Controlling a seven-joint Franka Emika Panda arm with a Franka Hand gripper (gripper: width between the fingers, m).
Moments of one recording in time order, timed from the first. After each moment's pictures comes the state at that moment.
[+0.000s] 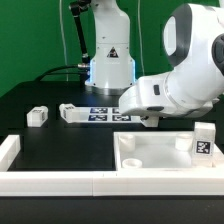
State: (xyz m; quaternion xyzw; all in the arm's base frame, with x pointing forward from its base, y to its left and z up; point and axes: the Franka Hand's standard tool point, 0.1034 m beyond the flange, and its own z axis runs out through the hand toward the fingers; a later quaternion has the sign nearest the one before) arm 0.377 0.080 0.011 0.89 0.10 -0.42 0.11
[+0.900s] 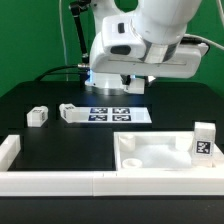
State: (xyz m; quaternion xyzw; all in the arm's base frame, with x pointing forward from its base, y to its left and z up) arm 0.457 0.032 0.112 0.95 0.04 -0.31 0.05
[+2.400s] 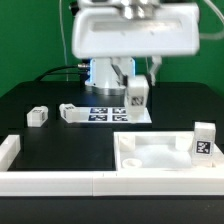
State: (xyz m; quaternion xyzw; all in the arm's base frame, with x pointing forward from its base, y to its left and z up) arm 0.588 0.001 0.164 0.99 0.03 0.10 -0.06
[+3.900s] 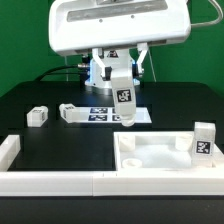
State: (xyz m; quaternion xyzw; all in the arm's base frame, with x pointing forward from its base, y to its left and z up) arm 0.617 -0.004 0.164 0.98 -0.06 0.17 -0.06
